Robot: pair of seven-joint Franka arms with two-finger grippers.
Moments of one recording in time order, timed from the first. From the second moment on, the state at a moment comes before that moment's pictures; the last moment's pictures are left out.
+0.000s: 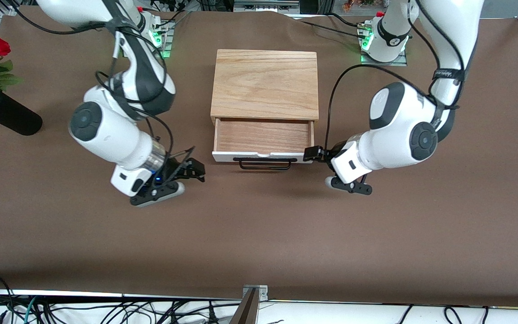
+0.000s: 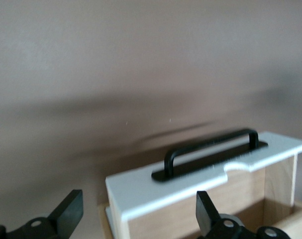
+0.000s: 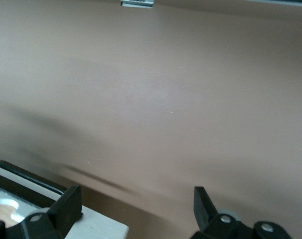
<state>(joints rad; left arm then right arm) -0.23 0.53 -0.19 -1.50 -0.41 2.01 -0.11 0.35 0.55 0.09 -1.41 0.21 2.16 0.08</state>
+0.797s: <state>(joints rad) -0.32 0.66 -0.20 -1.49 -0.43 2.12 -0.11 0.46 0.68 0.09 -1.41 0.27 2.26 0.12</state>
